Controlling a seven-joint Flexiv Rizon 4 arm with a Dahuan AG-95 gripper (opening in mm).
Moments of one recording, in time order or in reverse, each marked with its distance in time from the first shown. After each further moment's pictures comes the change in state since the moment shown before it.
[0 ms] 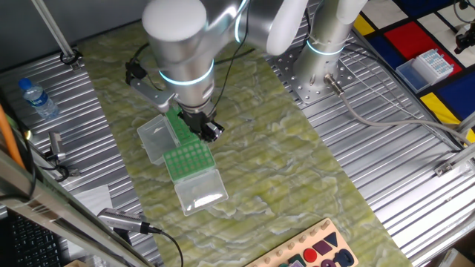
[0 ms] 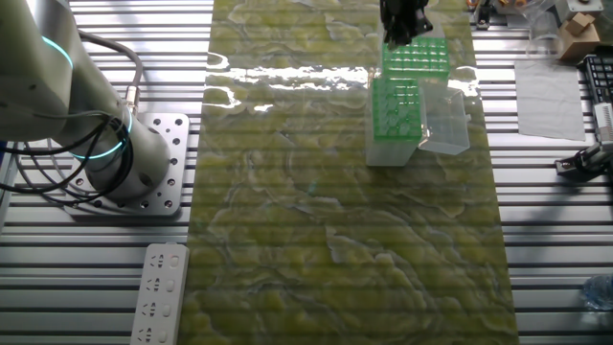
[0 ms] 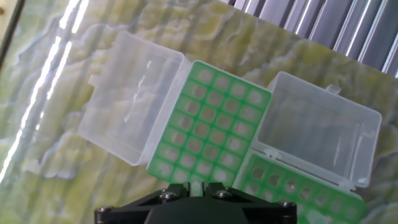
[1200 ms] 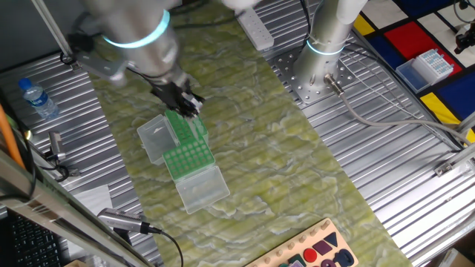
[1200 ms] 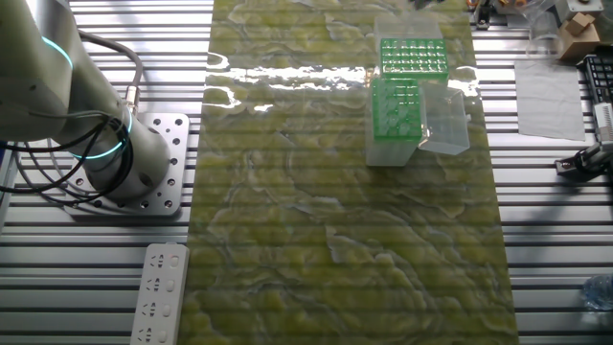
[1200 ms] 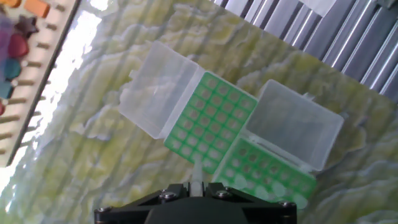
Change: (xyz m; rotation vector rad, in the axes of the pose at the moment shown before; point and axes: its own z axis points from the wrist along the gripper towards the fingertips) arm -0.023 -0.029 -0.130 -0.057 0.140 -0.136
